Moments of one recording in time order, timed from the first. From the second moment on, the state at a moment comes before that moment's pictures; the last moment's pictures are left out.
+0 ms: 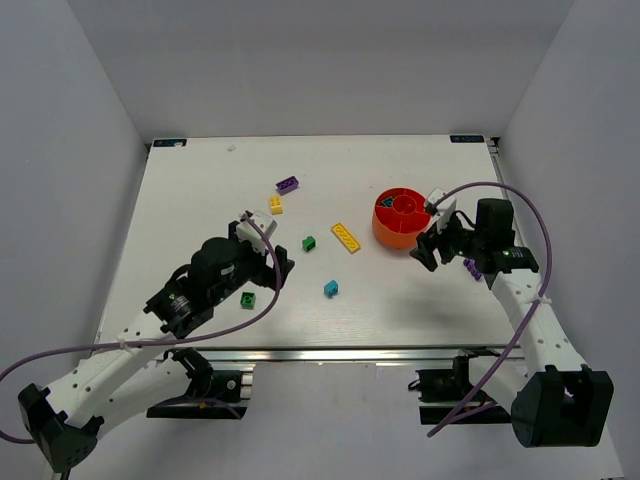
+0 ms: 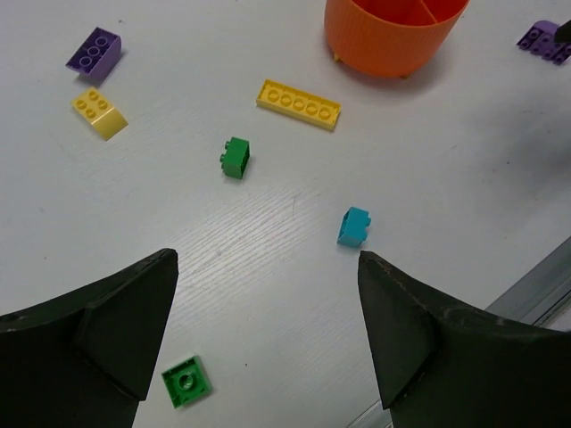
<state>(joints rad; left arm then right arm) -0.75 0.78 0.74 -0.29 -0.10 -0.10 0.06 1.02 0.80 -0.46 -0.68 -0.58</state>
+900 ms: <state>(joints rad) -0.75 0.66 0.68 -0.30 -0.15 -0.09 -0.18 1.16 0.87 -0.51 -0.33 -0.28</state>
